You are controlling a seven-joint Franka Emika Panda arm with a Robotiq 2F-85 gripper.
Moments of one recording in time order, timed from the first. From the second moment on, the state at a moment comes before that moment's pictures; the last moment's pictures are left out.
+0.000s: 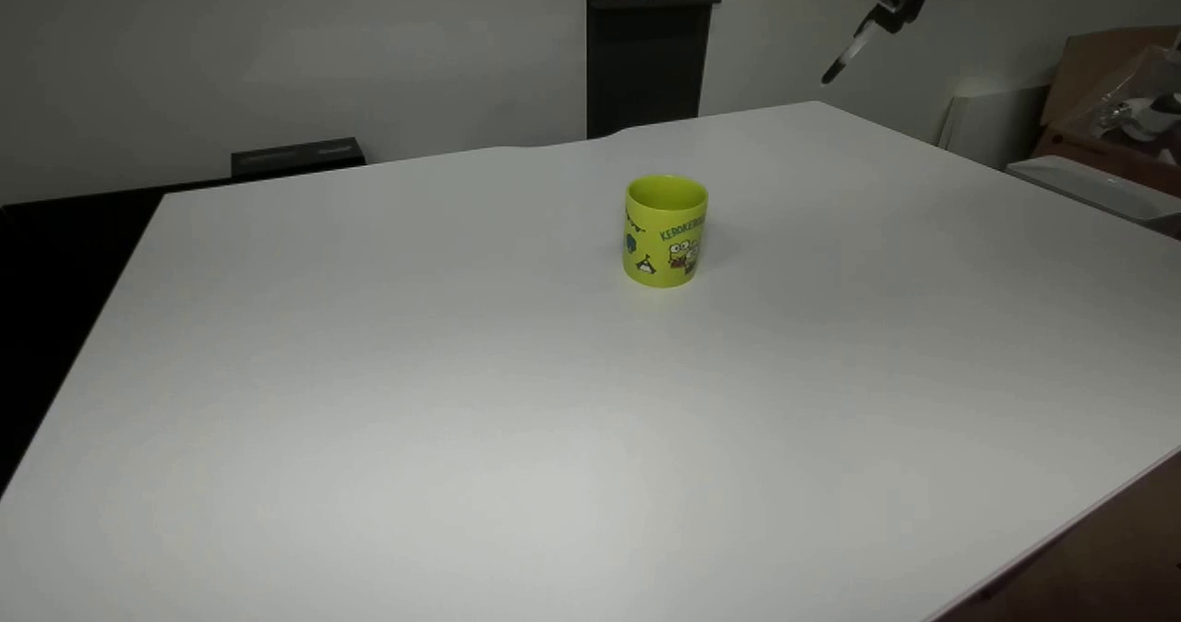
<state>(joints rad) 0.09 -0.04 -0.15 -2.46 -1.12 2.67 0.82</state>
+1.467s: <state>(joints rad) -0.49 0.46 0.16 -2.37 -1.07 3.45 0.74</state>
